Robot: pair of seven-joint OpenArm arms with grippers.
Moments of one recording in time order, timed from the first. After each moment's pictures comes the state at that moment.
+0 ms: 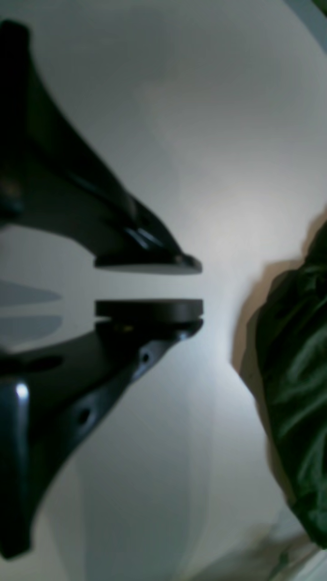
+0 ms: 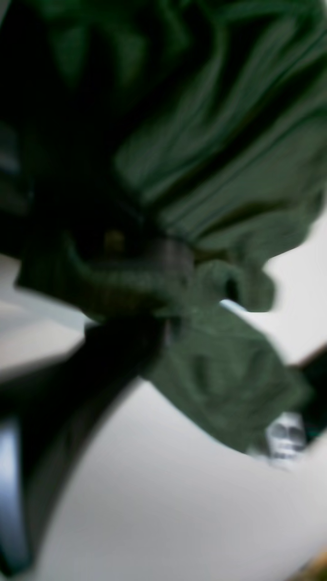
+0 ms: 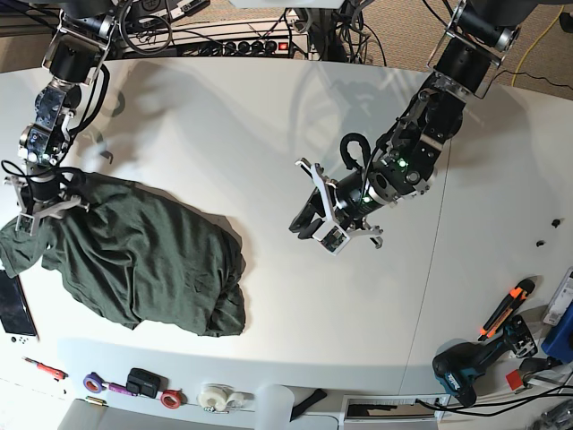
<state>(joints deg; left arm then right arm) -9.9 -14.1 29.1 87.1 -19.3 -19.9 23.5 6.8 24.7 27.4 66.0 3.7 11.6 -17.1</state>
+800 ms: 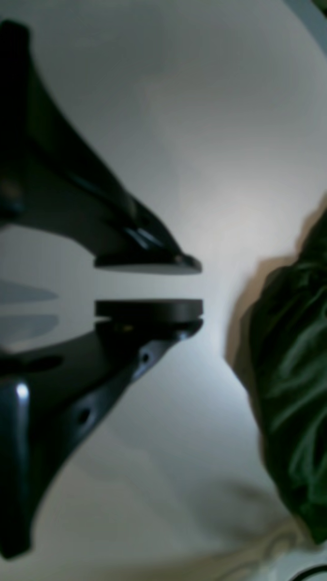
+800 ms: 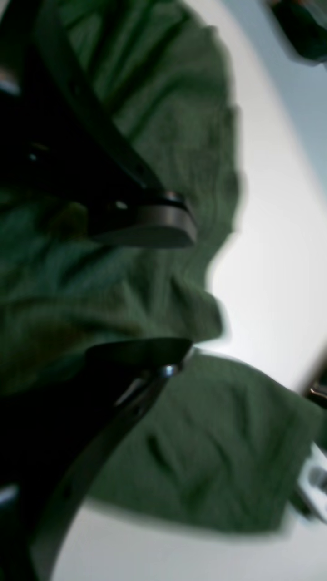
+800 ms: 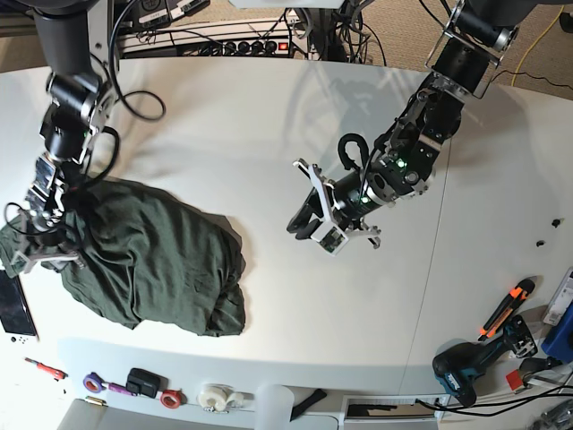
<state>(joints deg) -9.9 -13.6 29.0 87.1 -19.9 -19.9 23.5 34.0 24.9 27.5 29.0 3.9 6.3 -4.2</state>
